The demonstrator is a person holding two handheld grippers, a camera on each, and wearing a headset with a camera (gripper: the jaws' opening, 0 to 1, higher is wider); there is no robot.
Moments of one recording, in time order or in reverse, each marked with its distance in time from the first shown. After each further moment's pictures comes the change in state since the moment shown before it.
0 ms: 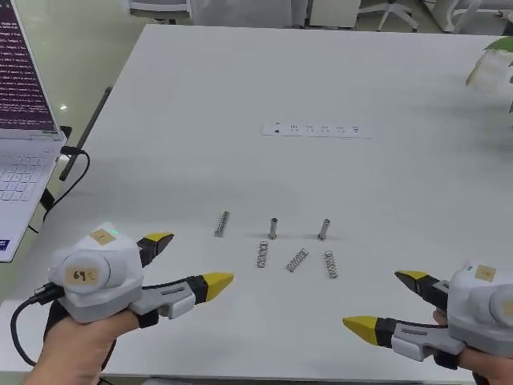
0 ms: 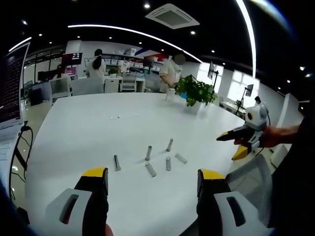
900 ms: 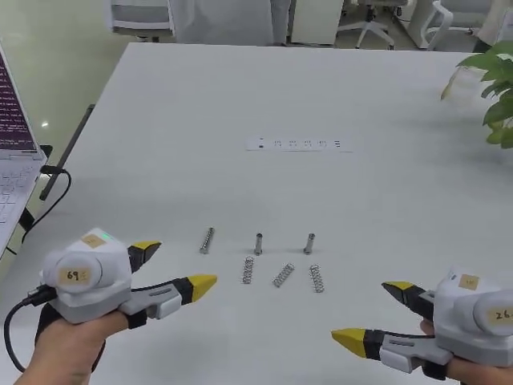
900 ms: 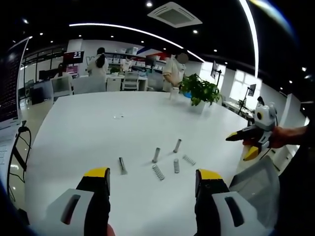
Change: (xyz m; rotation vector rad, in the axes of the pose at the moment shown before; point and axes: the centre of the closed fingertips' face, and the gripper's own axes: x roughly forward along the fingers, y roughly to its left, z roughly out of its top) left arm 0.024 0.023 0.003 -0.006 0.010 0.017; right arm -0.002 -0.004 0.002 0.011 -0.004 -0.004
